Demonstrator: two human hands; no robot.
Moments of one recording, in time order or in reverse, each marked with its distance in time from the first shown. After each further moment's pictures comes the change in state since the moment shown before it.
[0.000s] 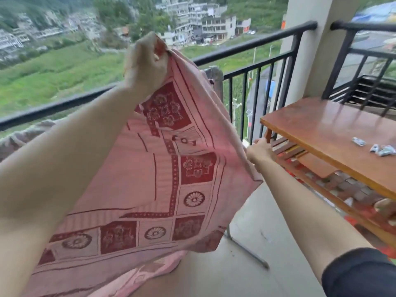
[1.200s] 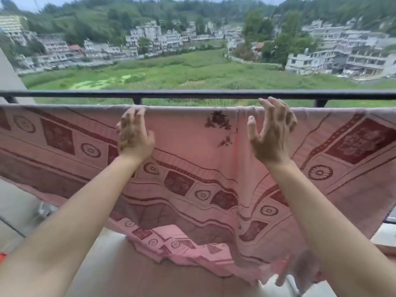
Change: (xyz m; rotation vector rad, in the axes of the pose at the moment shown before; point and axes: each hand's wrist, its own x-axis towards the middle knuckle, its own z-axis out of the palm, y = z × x) left_hand -0.322 -0.248 -0.329 0.778 0.210 -0.528; right_hand -0.300 -0.261 0.173 0.236 0.215 -1.339
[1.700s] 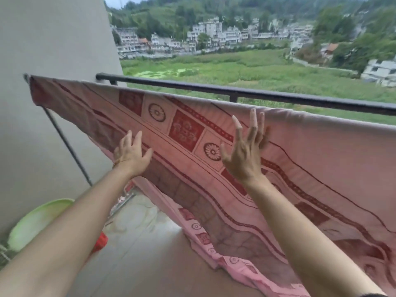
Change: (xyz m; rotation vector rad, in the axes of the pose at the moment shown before) left_hand -0.042 -0.413 -0.083 0.215 -0.319 -0.495; right_hand -0.090 -0.369 0.261 0.150 -0.255 -0.242
